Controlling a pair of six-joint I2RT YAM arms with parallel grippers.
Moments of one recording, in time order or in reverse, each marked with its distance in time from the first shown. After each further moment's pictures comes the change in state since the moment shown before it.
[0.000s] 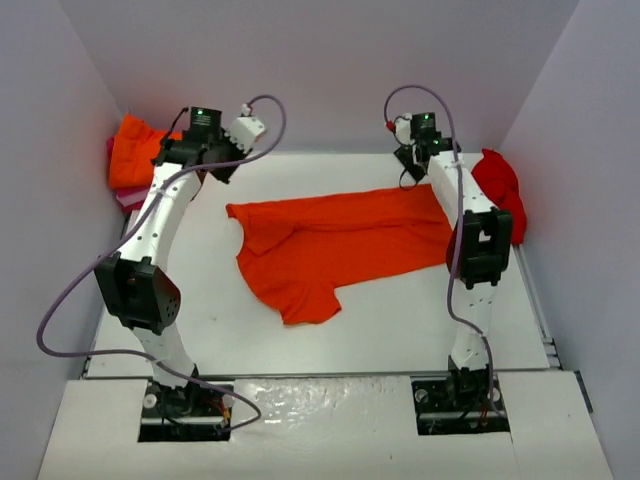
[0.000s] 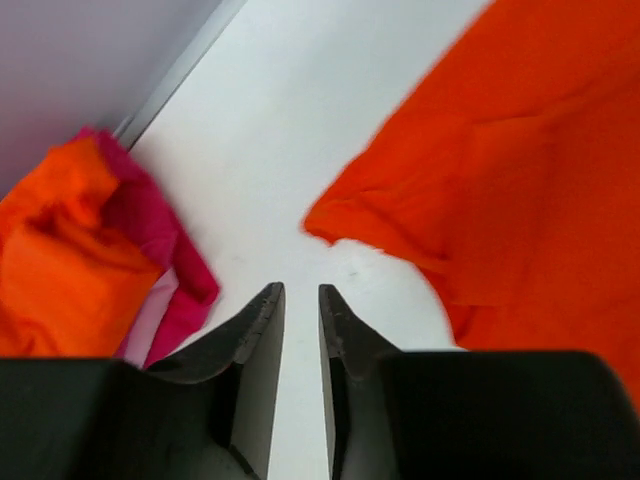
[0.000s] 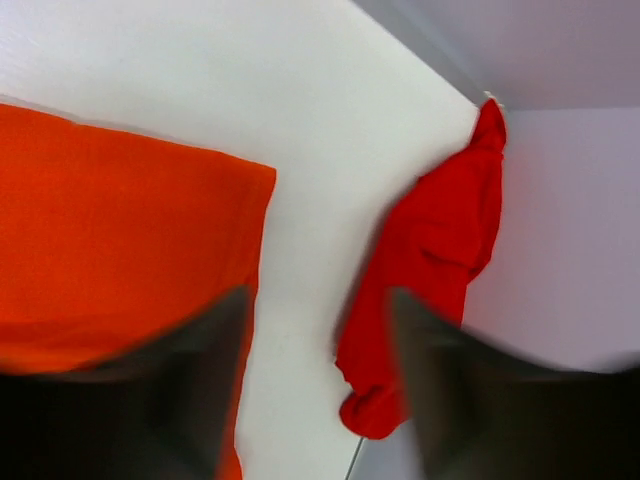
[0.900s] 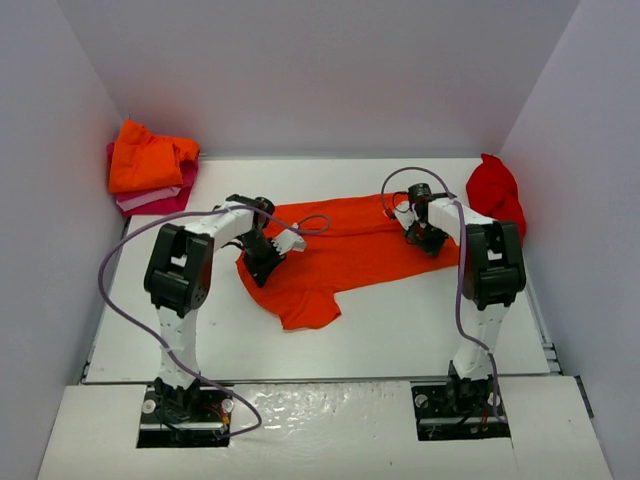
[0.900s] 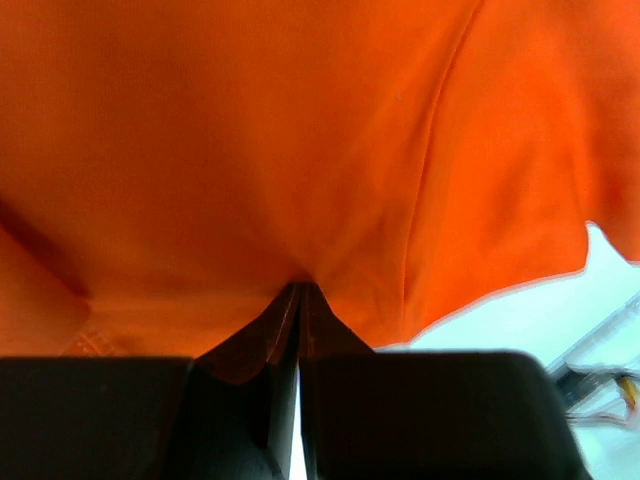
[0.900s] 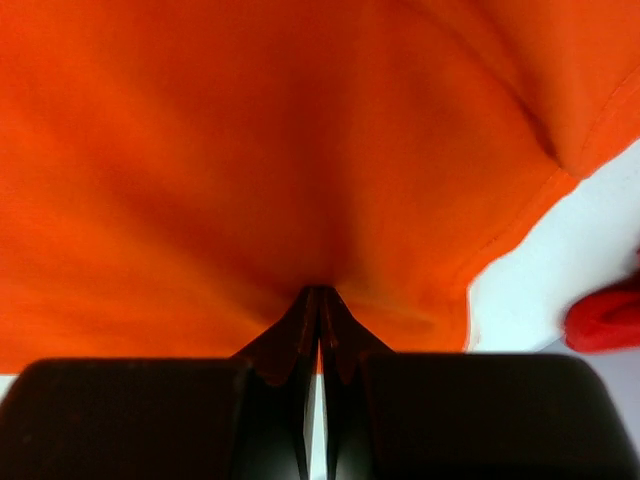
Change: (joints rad) left arm -0.149 0.227 -0.410 -0.231 0.238 0.139; right arm 0.004 -0.208 -0.674 -0.086 -0.078 -0.039
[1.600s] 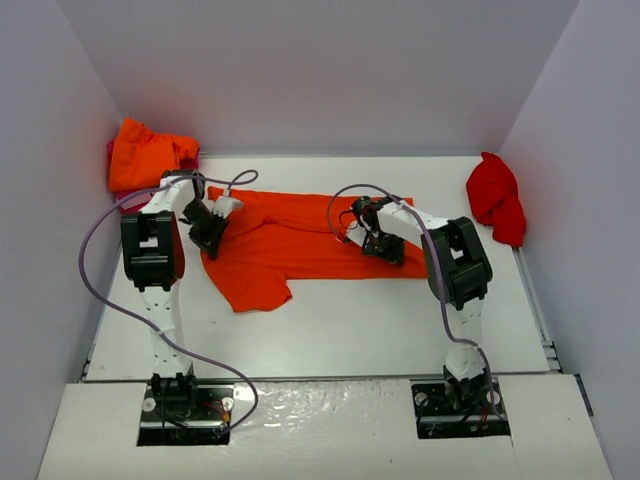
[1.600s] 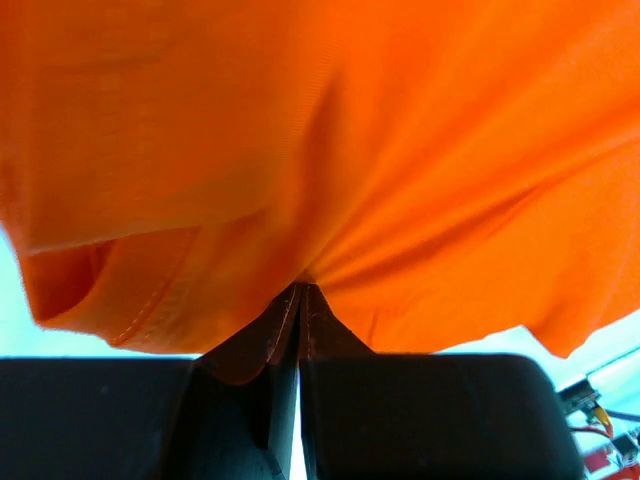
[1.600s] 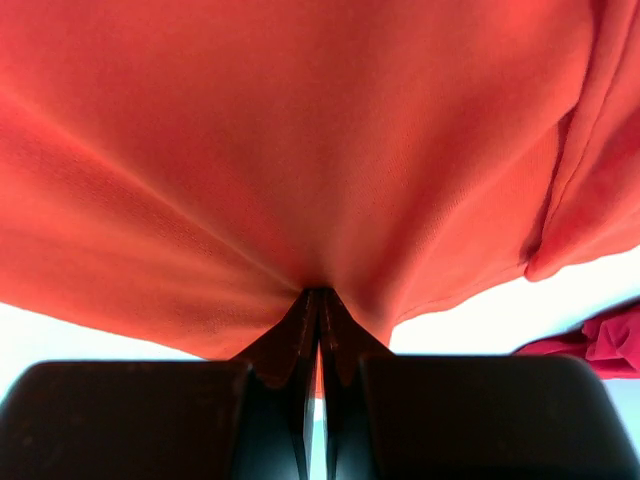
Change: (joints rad) left arm 0.394 0.218 0.332 -0.142 -0.030 -0.077; right arm 0.298 0.097 0.105 -0.199 0.049 -0.026
